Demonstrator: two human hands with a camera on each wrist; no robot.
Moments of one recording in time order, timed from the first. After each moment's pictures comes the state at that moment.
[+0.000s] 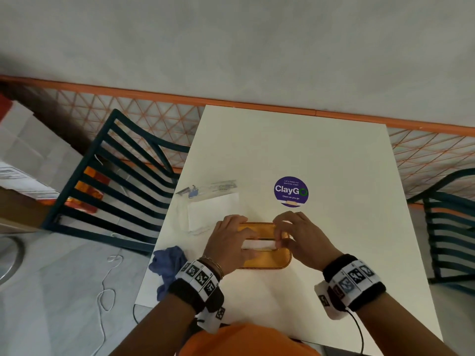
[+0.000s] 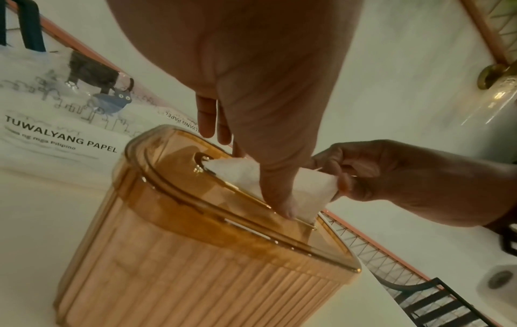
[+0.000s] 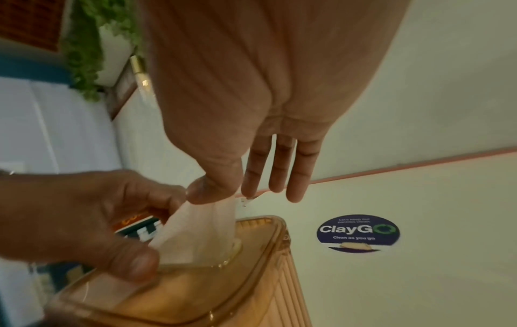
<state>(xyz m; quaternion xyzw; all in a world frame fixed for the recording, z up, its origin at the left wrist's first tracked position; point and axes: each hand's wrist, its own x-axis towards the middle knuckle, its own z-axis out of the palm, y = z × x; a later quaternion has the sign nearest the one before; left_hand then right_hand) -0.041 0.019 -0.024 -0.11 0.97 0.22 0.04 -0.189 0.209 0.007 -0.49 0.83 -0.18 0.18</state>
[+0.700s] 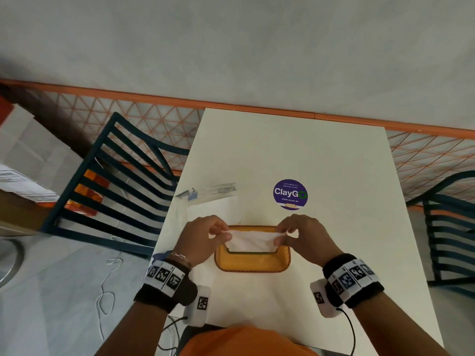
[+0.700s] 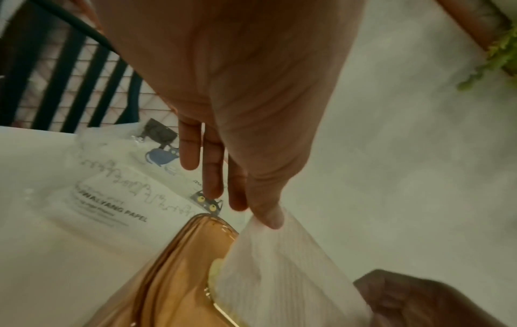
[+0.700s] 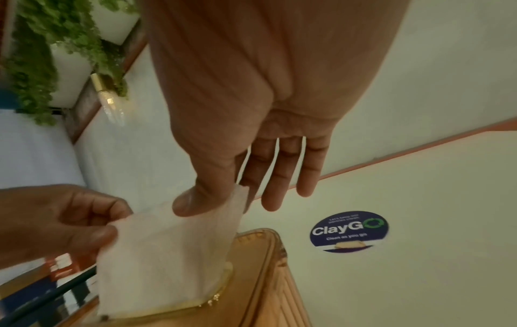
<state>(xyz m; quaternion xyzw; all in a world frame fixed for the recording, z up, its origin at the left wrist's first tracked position) -0.020 -0.031 0.014 -0.28 0.89 0.37 0.04 -0.198 0.209 0.014 -0.35 0.87 -0.25 0.25</state>
